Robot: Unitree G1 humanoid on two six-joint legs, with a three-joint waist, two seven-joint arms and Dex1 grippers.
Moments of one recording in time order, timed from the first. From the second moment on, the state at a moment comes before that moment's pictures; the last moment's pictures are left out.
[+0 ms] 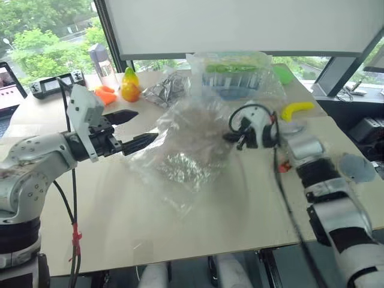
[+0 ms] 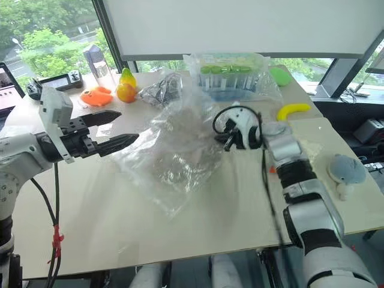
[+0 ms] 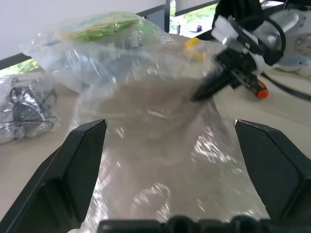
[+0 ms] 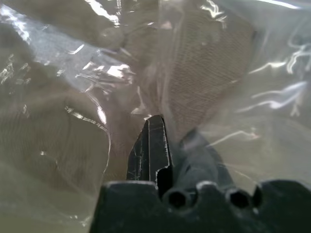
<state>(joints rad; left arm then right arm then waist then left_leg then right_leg) -0.47 0.82 0.25 -0.39 -0.78 0.81 -0.72 -1.05 -0.55 0.30 0.72 -0.01 -0.01 0.93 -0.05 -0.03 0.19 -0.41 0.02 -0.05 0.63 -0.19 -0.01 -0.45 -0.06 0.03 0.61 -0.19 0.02</state>
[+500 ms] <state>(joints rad) -0.53 0.76 0.17 -0.34 -0.74 0.78 -0.74 -1.18 -0.49 0.61 1.19 -0.65 -0.70 0.20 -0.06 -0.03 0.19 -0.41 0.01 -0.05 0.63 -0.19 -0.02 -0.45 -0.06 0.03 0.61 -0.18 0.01</state>
